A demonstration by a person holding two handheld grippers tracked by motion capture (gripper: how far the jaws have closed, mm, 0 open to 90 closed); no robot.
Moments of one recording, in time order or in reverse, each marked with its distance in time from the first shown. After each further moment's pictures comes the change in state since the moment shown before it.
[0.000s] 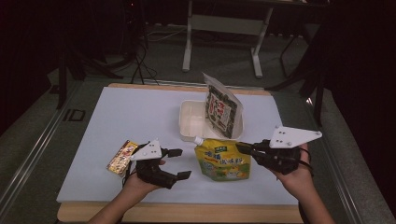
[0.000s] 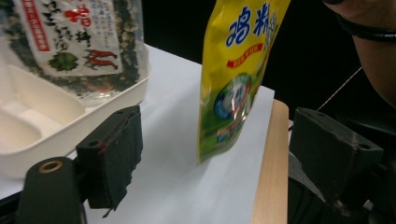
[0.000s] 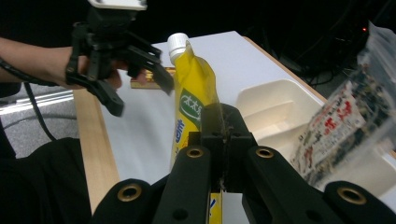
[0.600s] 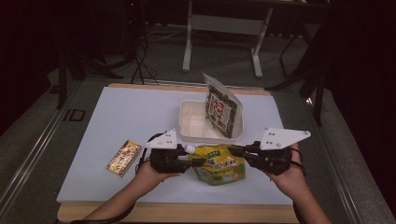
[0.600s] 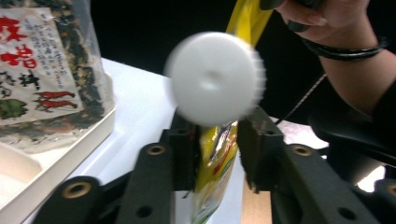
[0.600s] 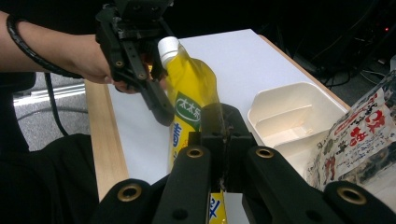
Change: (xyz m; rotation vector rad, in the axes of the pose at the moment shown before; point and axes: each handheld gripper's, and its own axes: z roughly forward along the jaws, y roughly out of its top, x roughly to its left) left arm 0.005 0.032 0.021 0.010 -0.143 0.046; right arm 0.006 0.003 0.014 0.019 0.047 -0.017
